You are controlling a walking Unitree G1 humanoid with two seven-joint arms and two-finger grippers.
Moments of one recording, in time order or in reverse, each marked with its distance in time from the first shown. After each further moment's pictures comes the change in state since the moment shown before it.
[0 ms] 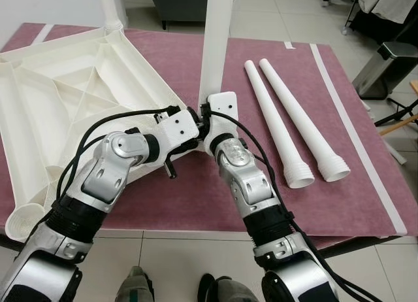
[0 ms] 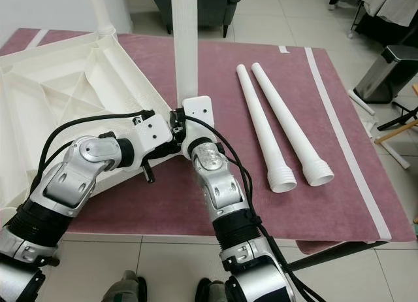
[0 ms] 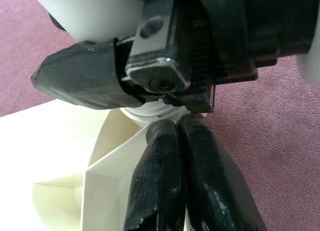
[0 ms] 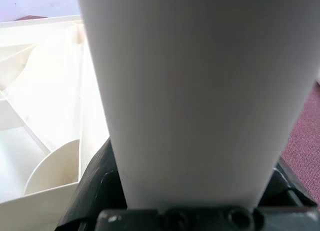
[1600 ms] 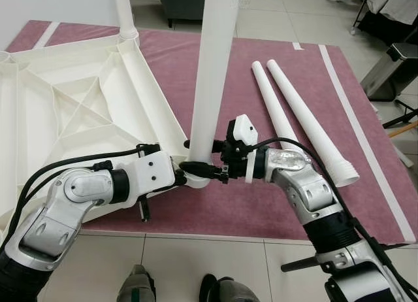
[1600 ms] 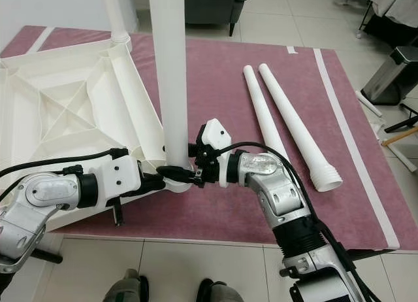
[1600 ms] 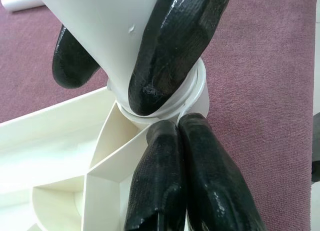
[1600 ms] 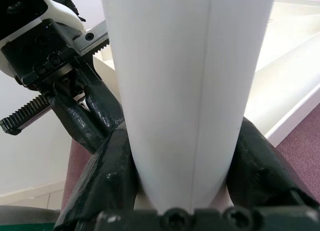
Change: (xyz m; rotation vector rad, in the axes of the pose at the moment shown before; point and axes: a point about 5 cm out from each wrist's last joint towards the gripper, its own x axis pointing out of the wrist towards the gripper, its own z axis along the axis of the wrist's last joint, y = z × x) left arm -0.070 -0.052 -0.011 0.109 -0.074 -0.172; right arm -0.055 -0.036 0.007 -0.167 -0.032 1.074
